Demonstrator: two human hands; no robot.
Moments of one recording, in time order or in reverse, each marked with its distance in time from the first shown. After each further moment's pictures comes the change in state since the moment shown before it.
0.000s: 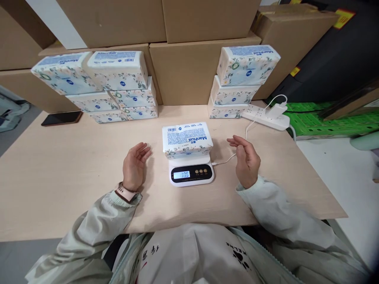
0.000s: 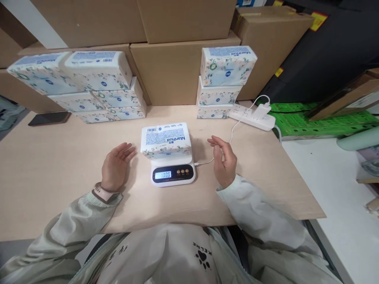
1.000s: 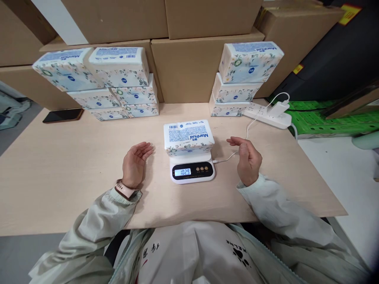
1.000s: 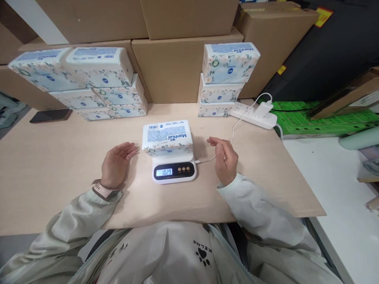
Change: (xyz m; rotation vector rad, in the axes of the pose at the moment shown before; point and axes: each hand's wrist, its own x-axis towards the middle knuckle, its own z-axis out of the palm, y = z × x) left_hand 0.000 0.003 -0.005 0.004 -0.028 -0.025; right_hand 0.001 -0.008 0.000 -0.038 -0.013 -0.004
